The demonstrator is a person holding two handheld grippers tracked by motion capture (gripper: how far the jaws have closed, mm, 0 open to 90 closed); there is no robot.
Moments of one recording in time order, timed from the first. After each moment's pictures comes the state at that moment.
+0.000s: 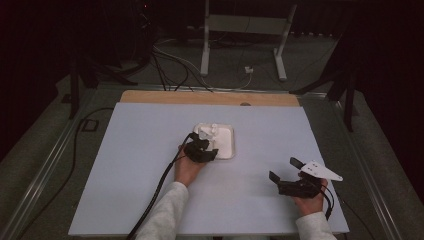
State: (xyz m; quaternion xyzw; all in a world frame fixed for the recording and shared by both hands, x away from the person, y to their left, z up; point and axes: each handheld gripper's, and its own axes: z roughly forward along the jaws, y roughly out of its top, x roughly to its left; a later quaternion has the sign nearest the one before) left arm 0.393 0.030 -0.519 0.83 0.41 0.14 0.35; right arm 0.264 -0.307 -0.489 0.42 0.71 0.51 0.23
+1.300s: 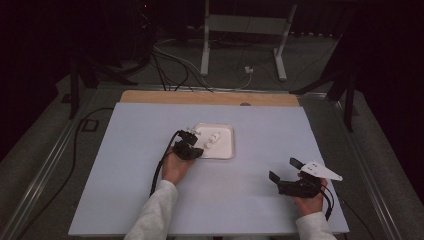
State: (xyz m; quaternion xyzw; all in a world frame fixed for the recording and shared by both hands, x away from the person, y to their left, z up) left arm 0.394 0.066 -0.505 0.84 0.44 0.06 0.31; right arm 0.265 -0.308 -0.490 0.43 0.71 0.51 0.22
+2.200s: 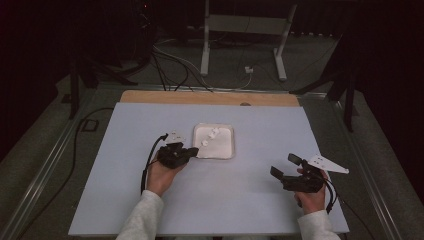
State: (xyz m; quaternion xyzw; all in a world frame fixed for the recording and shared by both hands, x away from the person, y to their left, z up) left arm 0.343 0.106 -0.471 0.81 0.37 0.09 0.45; right arm 0.276 -0.314 -0.472 0.42 0.69 0.56 0.15
